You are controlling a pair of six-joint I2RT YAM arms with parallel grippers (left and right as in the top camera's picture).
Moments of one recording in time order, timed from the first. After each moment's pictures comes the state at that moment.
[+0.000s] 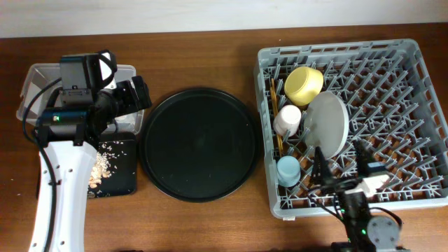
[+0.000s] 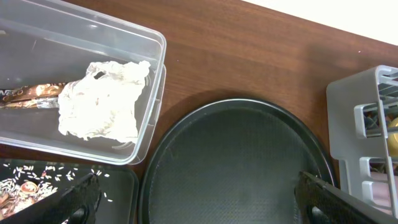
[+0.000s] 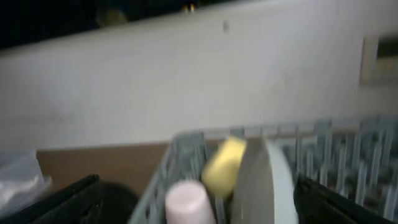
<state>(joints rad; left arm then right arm) 0.01 1.41 1.44 -0.88 0.08 -0.24 -0.01 0.01 0.06 0.06 -0.14 0.18</state>
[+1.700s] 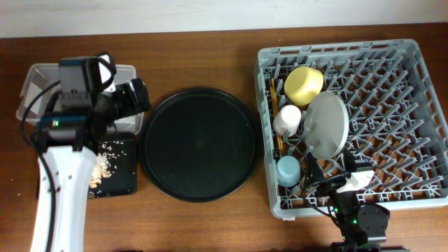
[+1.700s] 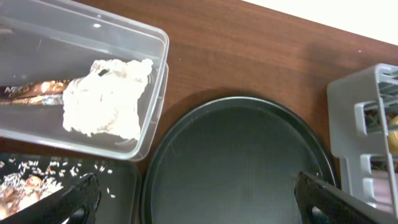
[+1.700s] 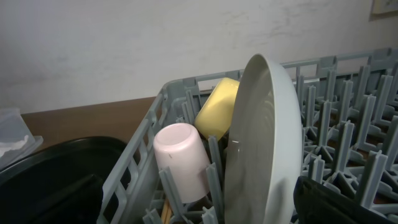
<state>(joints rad) 0.01 1.36 1.40 -0.88 0.07 -0.24 -0.01 0.01 0.01 -0.06 -0.14 0.19</state>
